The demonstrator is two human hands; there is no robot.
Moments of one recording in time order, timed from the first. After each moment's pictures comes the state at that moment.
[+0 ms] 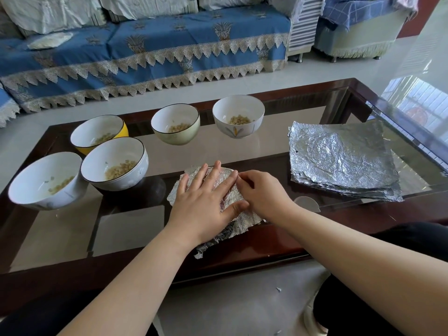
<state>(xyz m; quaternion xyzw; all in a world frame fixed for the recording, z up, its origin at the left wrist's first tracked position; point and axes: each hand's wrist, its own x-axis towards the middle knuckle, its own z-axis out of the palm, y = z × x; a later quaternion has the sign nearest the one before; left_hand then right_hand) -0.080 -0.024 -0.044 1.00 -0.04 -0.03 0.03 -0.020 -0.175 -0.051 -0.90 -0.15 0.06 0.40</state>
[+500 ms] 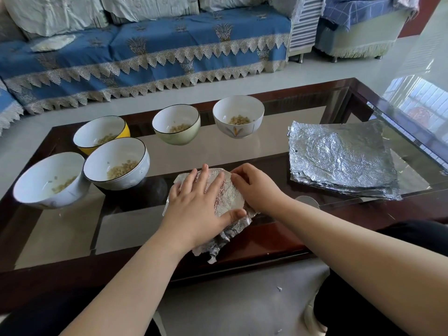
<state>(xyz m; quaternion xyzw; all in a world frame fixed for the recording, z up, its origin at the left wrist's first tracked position) -0.090 -0.019 -0.040 1.00 0.01 -0.06 0.03 -0.009 -0.166 -0.054 -0.88 -0.15 0.10 0.44</state>
